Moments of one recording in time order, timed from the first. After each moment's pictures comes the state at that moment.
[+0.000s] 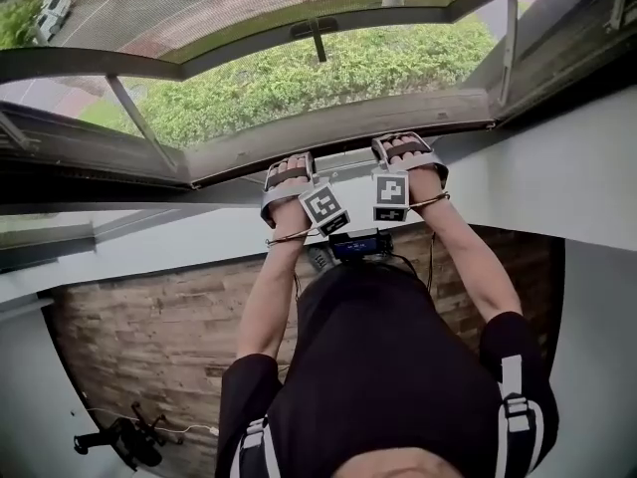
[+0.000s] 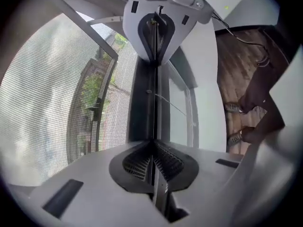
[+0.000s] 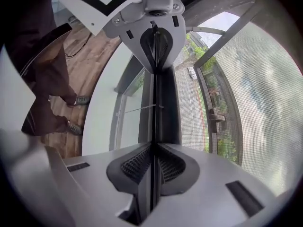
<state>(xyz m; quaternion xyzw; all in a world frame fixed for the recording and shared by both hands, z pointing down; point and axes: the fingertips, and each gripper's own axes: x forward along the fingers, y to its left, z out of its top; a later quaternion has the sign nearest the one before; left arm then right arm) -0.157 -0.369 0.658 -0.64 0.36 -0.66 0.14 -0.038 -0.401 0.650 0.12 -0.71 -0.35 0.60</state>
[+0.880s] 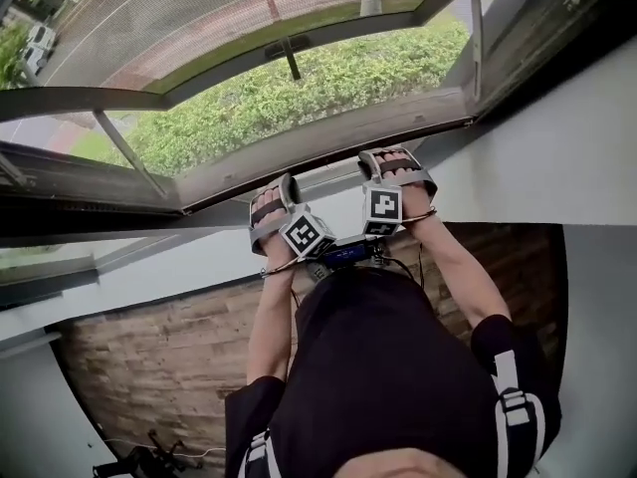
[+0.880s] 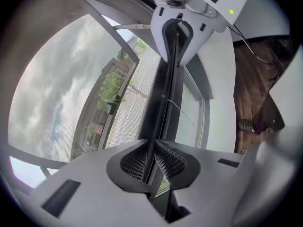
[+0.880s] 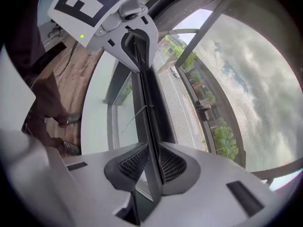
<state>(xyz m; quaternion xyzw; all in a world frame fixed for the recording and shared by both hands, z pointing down) -0.169 -0.357 0.638 -0.64 0.46 -0.60 0.13 -0.030 -0.391 0.634 0.20 -0.75 -0.29 0.55</state>
